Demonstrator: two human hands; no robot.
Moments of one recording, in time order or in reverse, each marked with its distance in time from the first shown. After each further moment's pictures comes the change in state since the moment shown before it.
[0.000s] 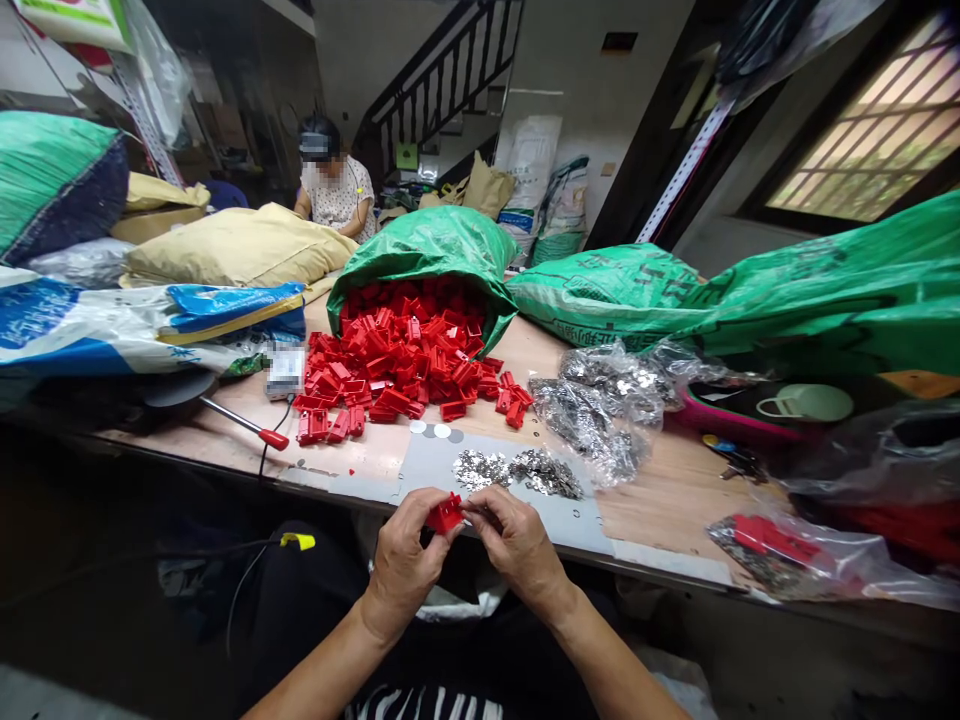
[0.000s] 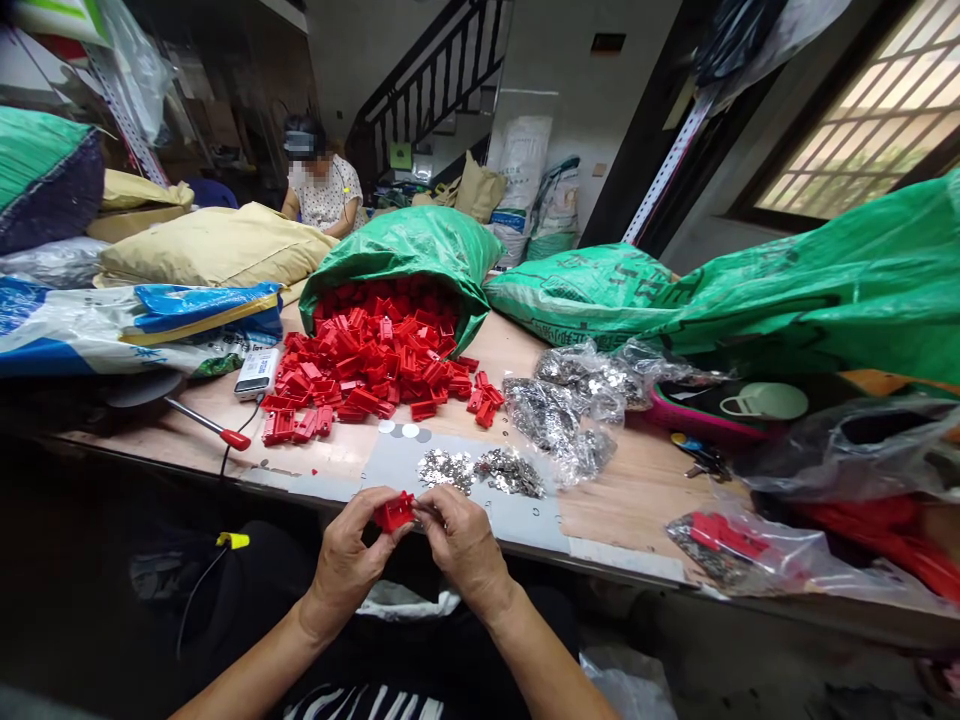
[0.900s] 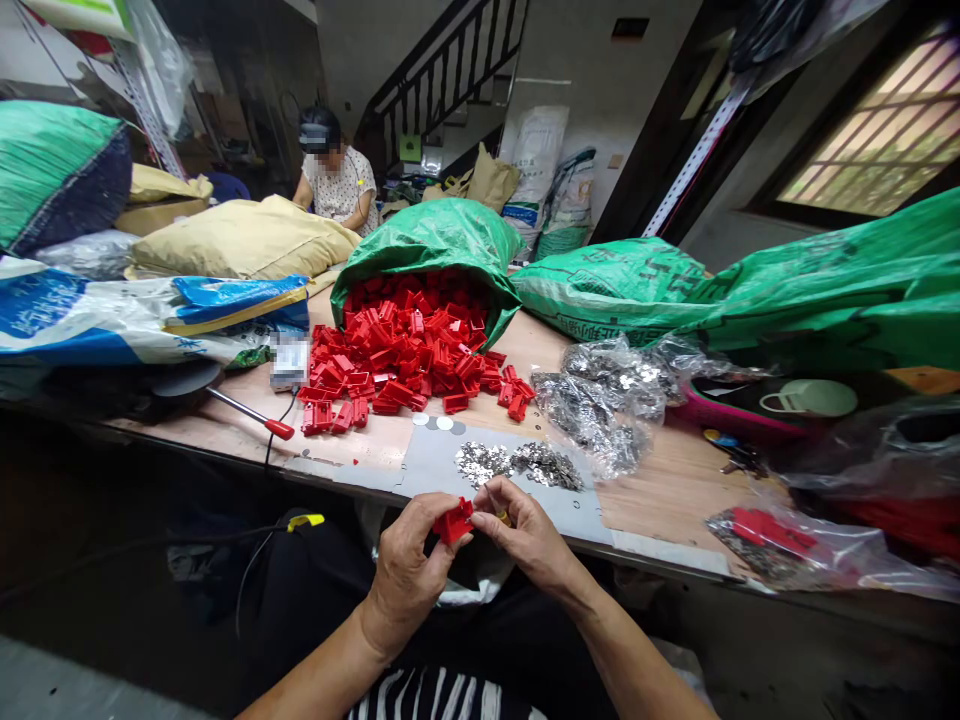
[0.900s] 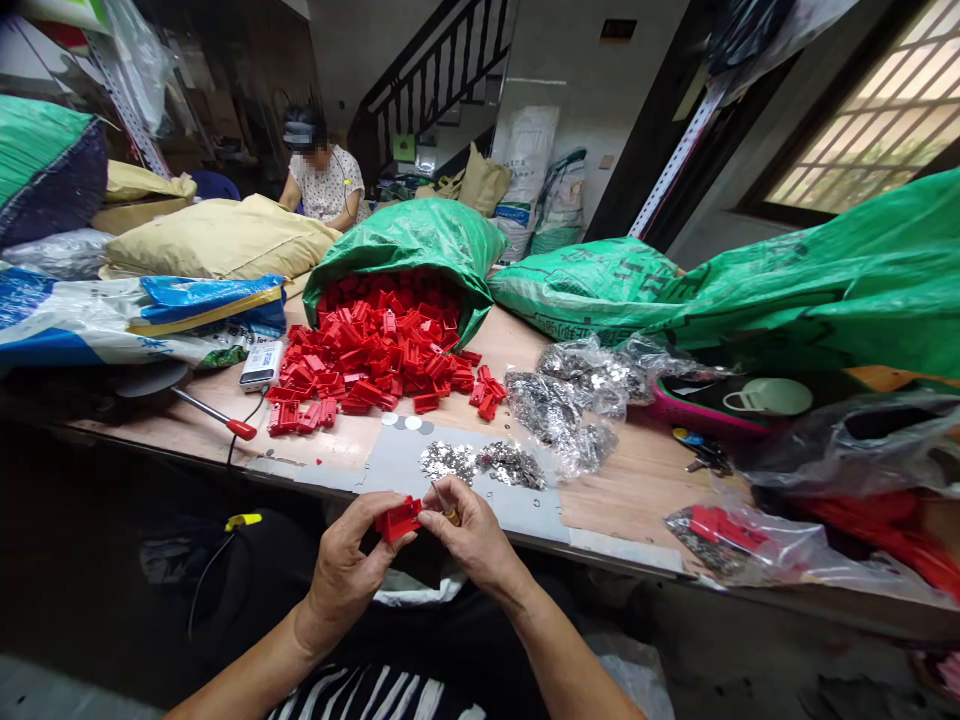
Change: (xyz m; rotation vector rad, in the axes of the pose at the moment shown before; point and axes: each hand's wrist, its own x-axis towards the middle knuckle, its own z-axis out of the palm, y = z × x) left_hand -0.010 0.018 -0.010 -0.134 -0.031 0.023; right_hand -0.005 0.002 -0.009 0.522 -0.174 0.336
